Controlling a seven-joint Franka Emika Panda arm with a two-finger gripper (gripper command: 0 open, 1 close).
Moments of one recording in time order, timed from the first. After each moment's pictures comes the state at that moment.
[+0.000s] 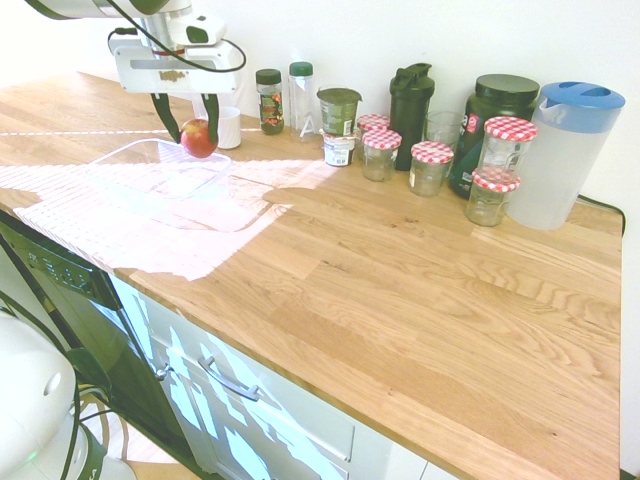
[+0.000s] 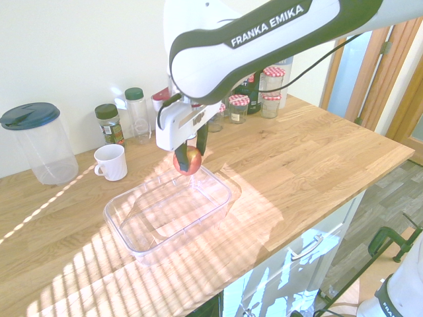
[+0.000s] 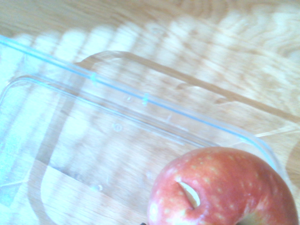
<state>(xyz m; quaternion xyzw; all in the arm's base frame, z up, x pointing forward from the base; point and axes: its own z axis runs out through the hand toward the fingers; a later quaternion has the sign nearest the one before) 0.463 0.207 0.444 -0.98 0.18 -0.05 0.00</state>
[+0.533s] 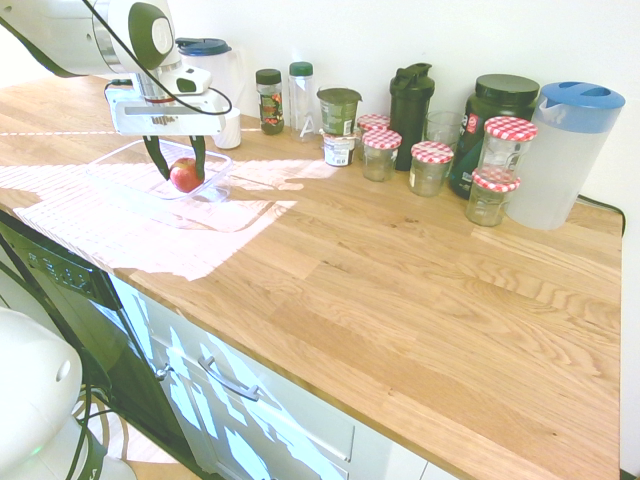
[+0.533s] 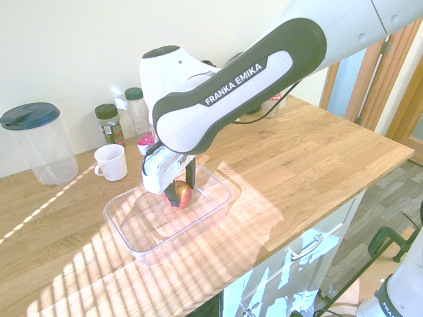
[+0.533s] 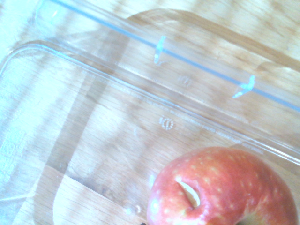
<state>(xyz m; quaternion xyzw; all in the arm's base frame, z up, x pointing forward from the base) 0.467 0.246 0.367 -0.99 0.16 -0.02 -0.02</state>
